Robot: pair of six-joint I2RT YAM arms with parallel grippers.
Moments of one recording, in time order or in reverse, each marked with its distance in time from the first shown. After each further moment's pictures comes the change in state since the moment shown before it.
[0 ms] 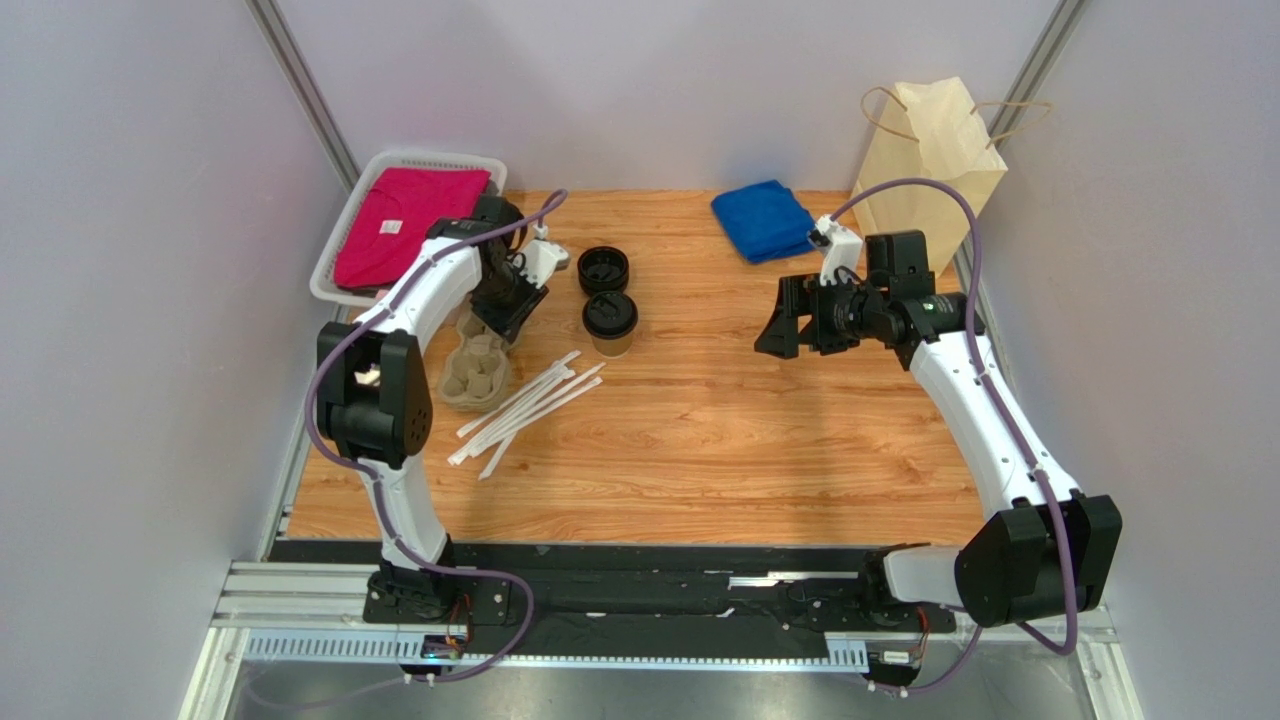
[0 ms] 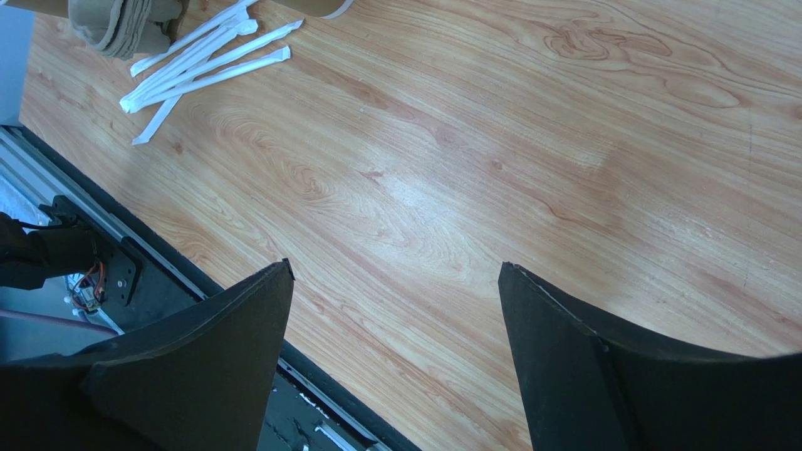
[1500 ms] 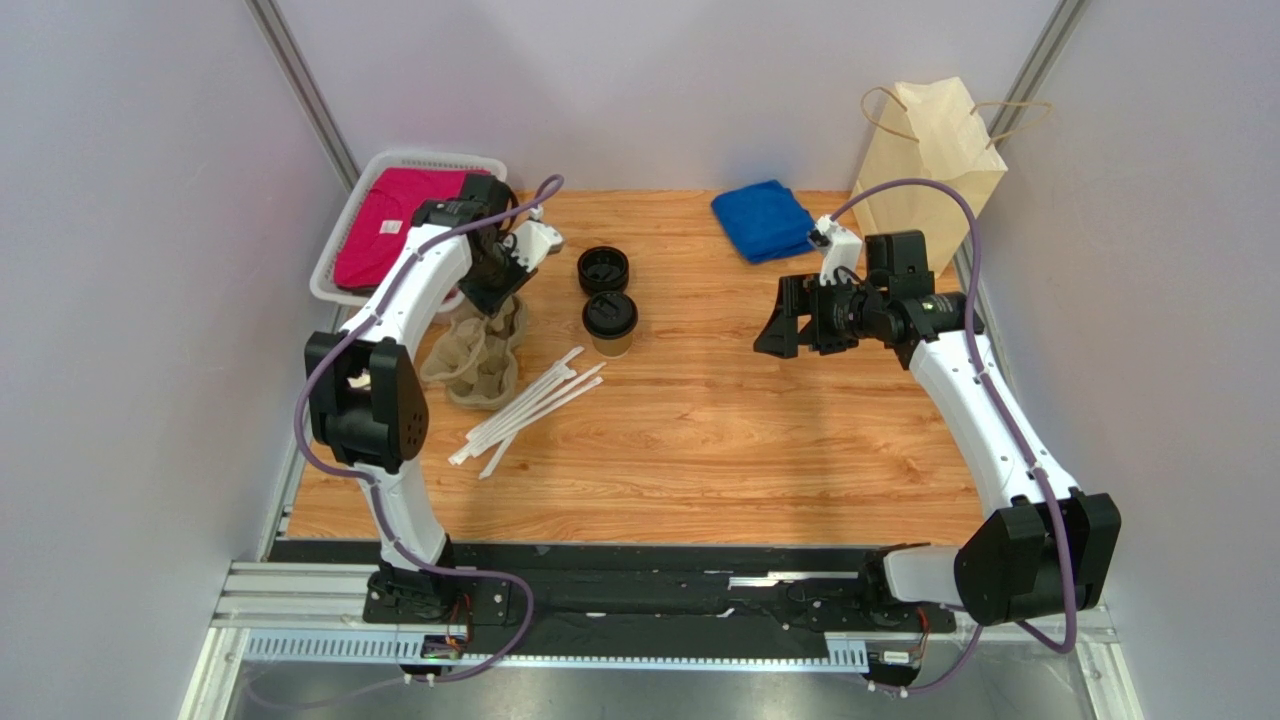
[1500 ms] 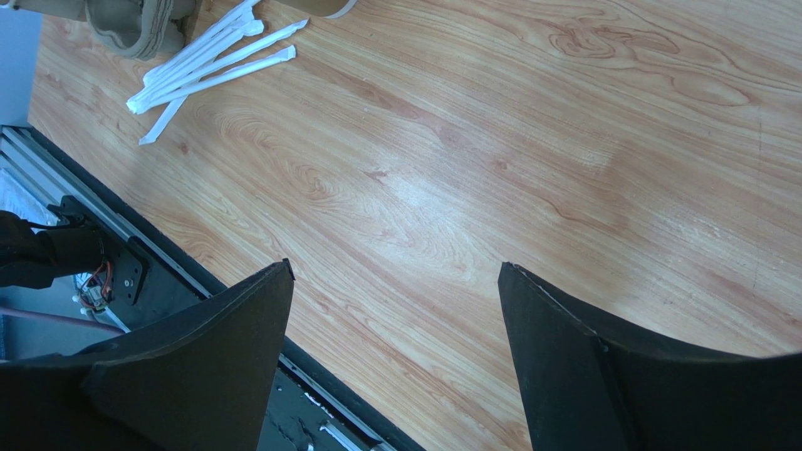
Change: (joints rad) left arm 0.014 -0.013 0.114 -0.079 -0.064 0.086; right arm -0.002 0.005 -0.001 0.001 -0.010 0.008
